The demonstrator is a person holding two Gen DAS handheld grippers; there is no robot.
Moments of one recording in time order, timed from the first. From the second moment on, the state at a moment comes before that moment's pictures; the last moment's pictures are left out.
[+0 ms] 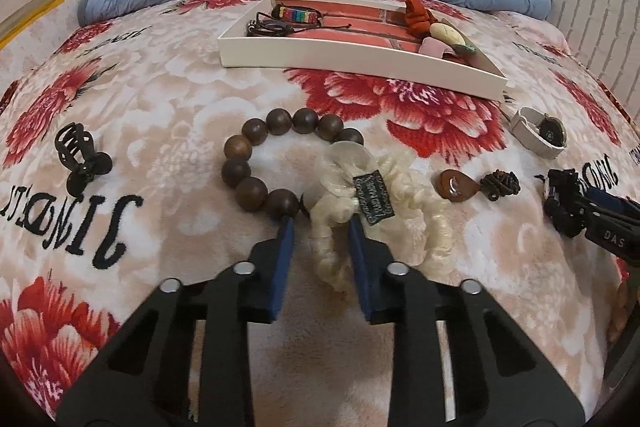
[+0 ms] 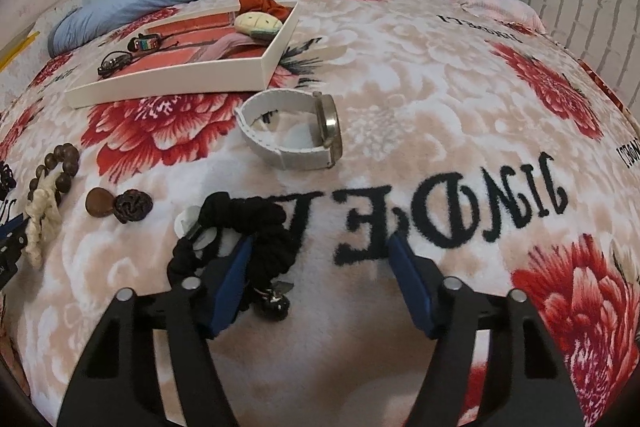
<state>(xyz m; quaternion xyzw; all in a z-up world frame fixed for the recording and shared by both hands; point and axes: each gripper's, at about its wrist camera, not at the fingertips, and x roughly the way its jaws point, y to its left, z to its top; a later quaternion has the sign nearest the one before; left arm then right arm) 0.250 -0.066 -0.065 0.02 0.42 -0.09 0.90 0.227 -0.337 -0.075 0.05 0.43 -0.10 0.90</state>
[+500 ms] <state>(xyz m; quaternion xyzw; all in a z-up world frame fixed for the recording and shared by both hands) 0.248 -0.063 -0.062 0.02 0.42 -0.09 0.90 0.227 -0.338 -0.071 0.07 0.42 -0.06 0.90</state>
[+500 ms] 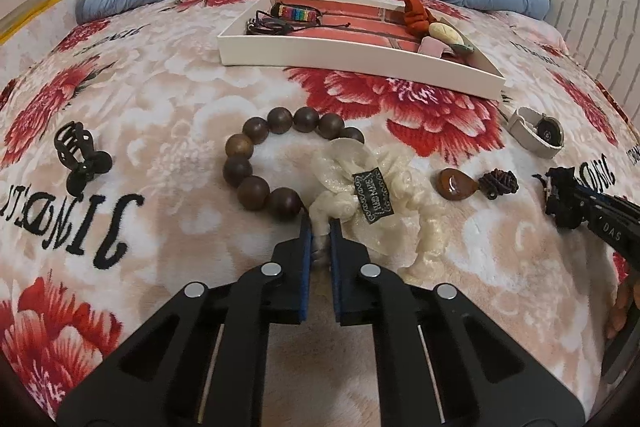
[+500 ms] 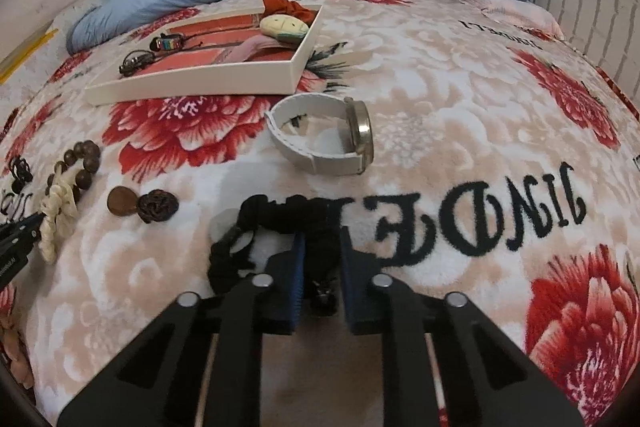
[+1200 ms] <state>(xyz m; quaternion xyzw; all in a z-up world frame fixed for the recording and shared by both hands) 0.246 -0.016 -0.011 0.00 0.38 -0.08 0.92 0.220 -0.342 -0.036 0.08 0.36 -0.05 0.93</state>
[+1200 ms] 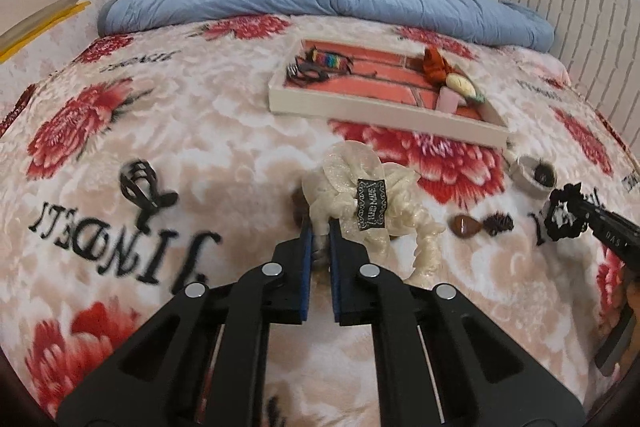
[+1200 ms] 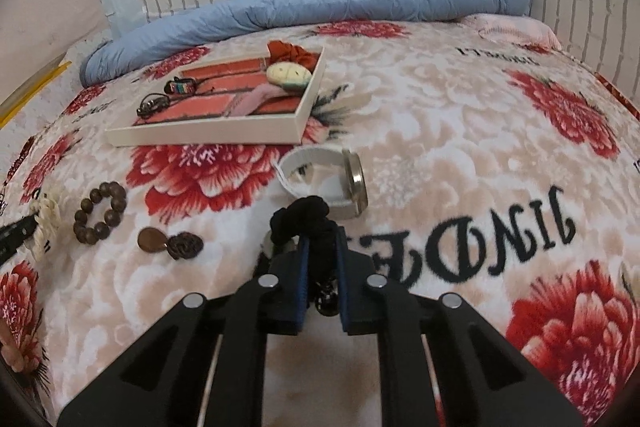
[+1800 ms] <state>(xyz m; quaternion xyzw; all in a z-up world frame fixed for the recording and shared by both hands) 0.306 -0.008 0.068 0.01 0.32 -0.08 0.94 0.279 -0.319 0.029 0.05 0.31 -0.04 0.95</state>
